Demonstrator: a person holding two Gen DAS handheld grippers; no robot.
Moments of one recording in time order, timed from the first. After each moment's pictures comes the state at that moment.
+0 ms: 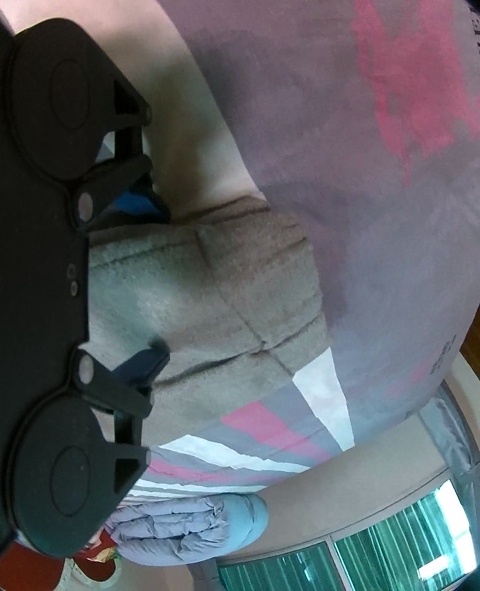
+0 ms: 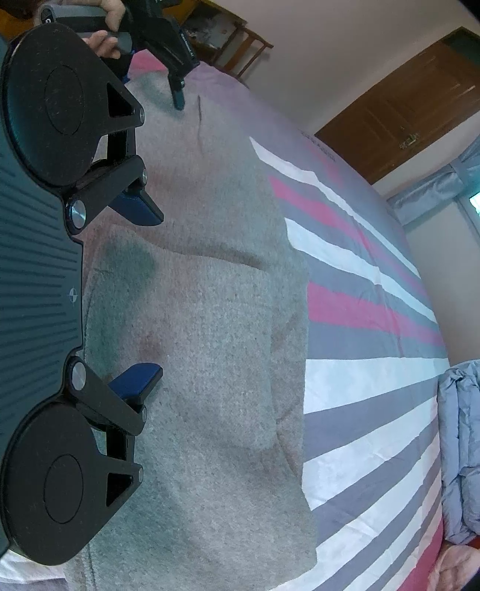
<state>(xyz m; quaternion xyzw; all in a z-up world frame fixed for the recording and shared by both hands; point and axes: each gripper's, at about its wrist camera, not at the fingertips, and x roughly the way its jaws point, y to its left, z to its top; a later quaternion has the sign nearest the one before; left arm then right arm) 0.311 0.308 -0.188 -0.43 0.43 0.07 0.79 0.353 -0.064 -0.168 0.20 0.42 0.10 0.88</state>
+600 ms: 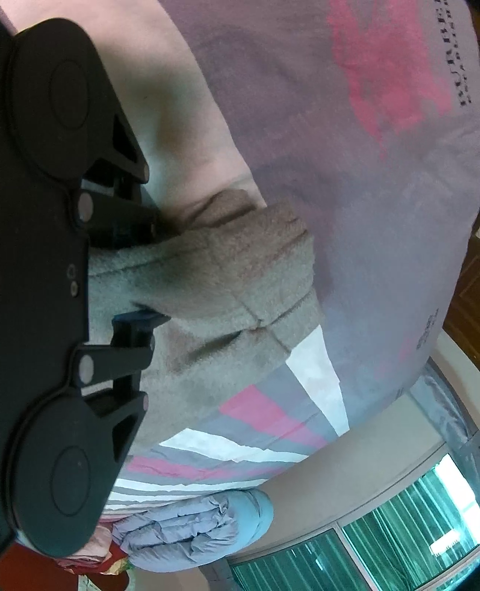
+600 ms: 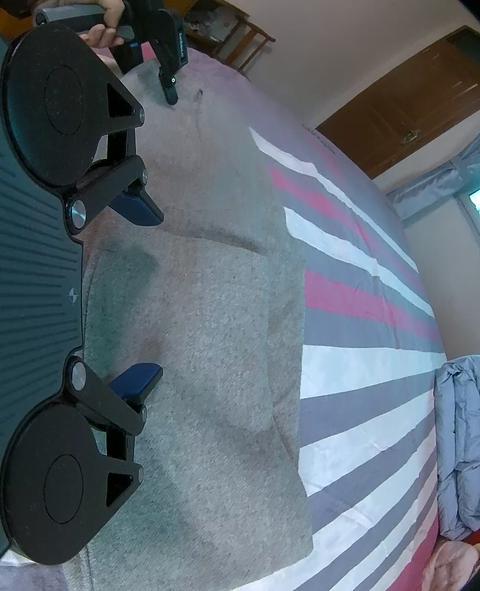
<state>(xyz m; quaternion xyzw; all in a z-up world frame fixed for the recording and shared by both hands) 0.307 0.288 -0.180 -0.39 0.40 0.07 0.82 0.351 -0.075 -0.167 0.19 0.43 0.09 0.88</state>
